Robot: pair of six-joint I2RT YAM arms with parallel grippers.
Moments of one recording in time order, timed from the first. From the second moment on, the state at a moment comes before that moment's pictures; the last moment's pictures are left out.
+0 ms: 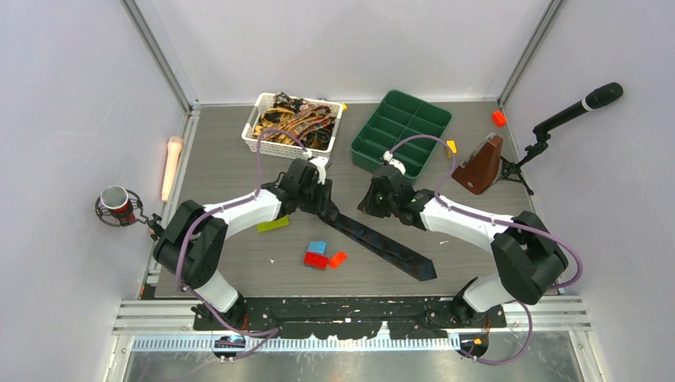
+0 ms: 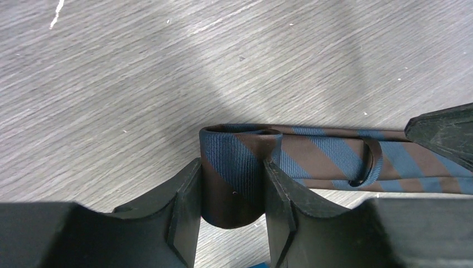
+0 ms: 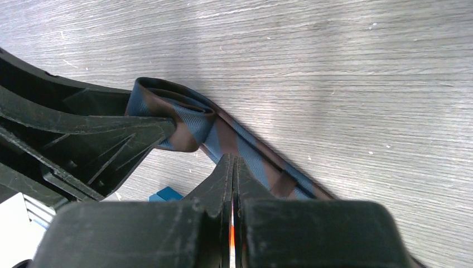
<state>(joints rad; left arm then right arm) -0.58 1.60 0.90 -0.11 0.13 -0.29 0.70 1.47 0.84 -0.13 0.07 0.85</state>
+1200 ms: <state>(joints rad) -0.90 1.68 1.01 -0.30 -0.58 -0.05 0.70 1.40 0.81 -0.16 0.15 0.84</state>
